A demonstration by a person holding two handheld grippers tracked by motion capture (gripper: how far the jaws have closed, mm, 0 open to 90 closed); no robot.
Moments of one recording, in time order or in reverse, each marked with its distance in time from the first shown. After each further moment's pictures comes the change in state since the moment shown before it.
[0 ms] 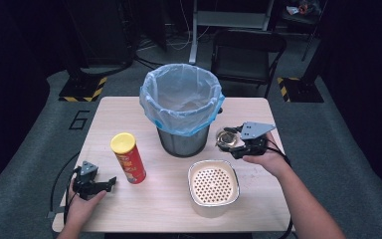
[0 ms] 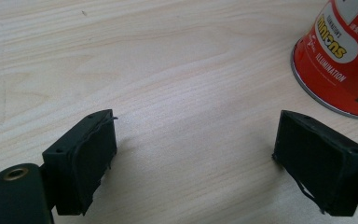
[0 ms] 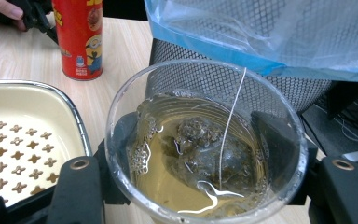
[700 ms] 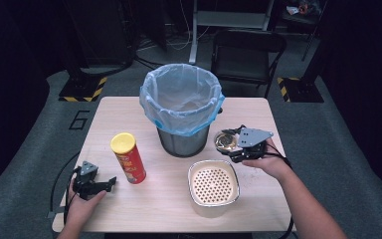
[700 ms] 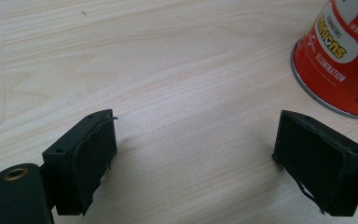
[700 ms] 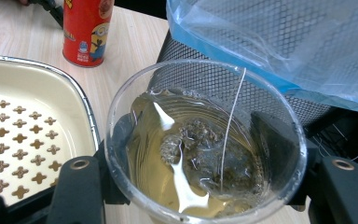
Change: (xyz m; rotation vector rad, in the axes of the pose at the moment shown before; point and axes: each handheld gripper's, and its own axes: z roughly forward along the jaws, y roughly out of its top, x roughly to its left) left arm 0.000 0.000 0.000 0.000 0.000 0.000; right arm 0.014 0.005 -0.001 0.005 -0.020 -0.155
